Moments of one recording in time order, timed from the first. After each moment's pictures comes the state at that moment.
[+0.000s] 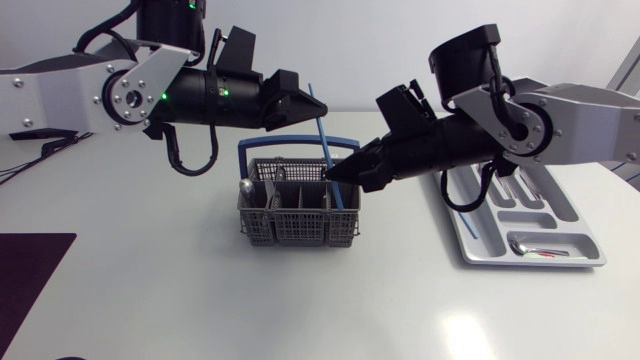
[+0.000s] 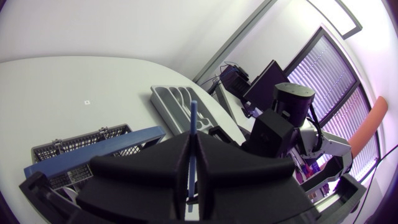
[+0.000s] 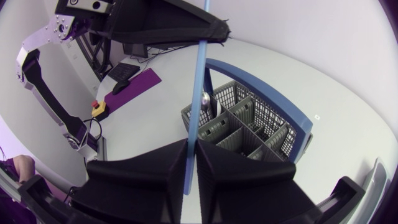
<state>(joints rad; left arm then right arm) -0.44 1.59 1.23 -0.07 0.67 -0.39 0.45 1.50 1.07 -0.27 -0.67 -0.14</state>
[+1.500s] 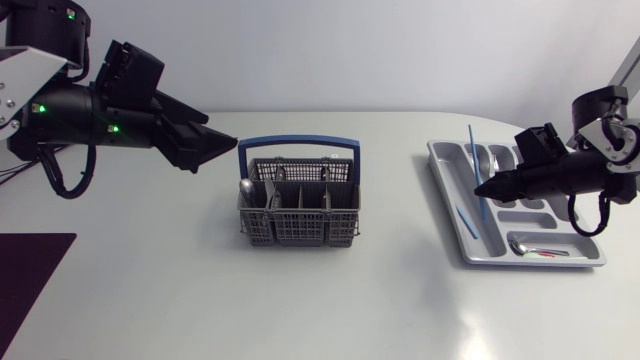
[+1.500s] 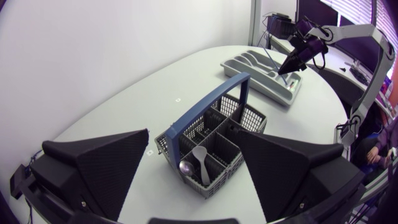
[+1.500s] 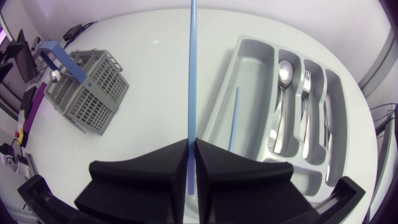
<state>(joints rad) -0.18 1.31 1.08 -0.43 0.47 0.42 -0.22 1.56 0.96 -0.43 -0.43 -0.37</state>
